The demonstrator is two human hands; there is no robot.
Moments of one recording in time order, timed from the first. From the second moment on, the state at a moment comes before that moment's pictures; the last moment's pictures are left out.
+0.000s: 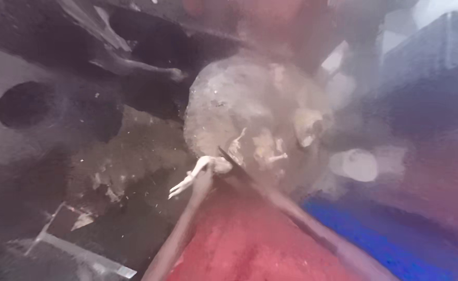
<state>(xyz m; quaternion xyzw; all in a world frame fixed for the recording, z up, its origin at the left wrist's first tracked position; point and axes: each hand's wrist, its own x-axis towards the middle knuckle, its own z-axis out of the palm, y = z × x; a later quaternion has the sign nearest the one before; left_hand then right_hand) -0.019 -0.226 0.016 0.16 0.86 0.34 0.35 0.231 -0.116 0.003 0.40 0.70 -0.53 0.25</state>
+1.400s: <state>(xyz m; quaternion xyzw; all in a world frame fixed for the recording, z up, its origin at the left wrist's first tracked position) -0.035 -0.247 -0.059 0.18 0.79 0.32 0.49 0.194 -0.079 0.001 0.36 0.82 -0.37 0.23</state>
